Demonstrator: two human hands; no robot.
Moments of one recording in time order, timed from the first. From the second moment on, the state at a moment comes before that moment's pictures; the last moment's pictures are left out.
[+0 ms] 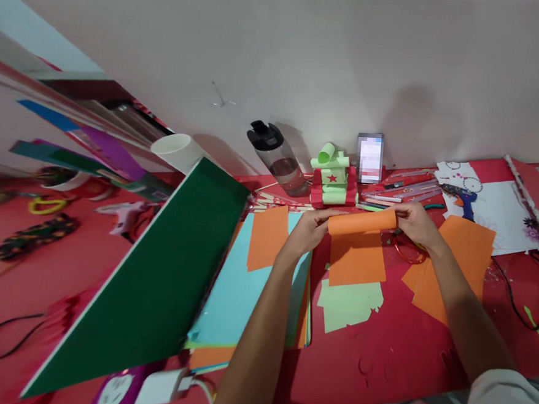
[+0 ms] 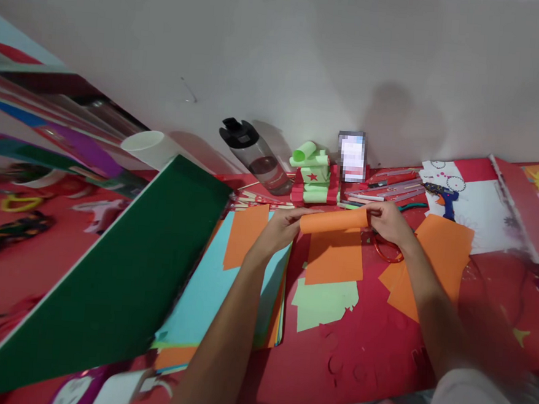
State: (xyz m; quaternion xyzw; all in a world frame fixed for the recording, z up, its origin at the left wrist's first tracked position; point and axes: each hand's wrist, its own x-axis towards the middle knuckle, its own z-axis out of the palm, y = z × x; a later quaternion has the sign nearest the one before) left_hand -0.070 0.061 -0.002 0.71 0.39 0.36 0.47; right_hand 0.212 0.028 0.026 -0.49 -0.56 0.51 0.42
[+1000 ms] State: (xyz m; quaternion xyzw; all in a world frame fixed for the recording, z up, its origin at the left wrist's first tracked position) left_hand -0.072 0.063 -0.018 0.65 0.38 0.39 0.54; right_hand 0.209 0.011 0.055 -0.45 -0.55 0.55 0.43
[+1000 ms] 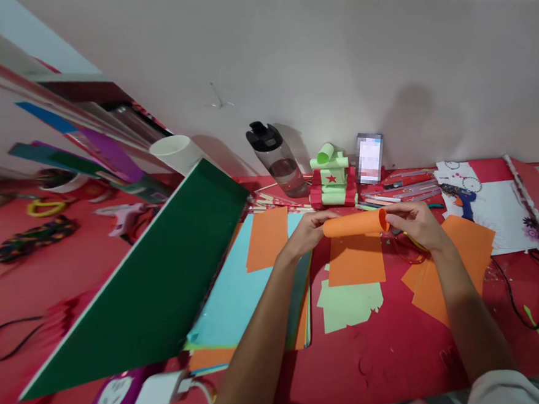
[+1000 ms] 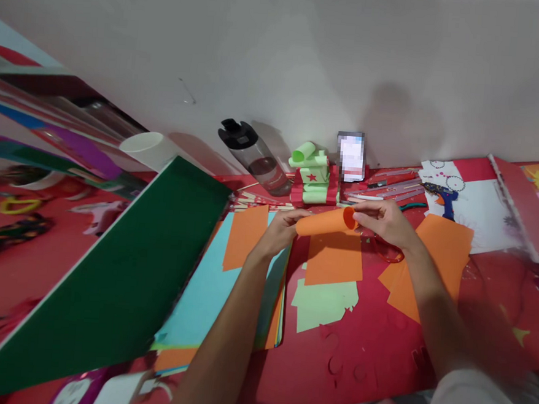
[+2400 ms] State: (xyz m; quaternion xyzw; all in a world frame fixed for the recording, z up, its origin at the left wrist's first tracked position) left_hand -0.068 0.056 0.007 0.69 0.38 0.32 0.53; right_hand 0.219 0.022 0.040 -0.48 -0.52 0.61 0.35
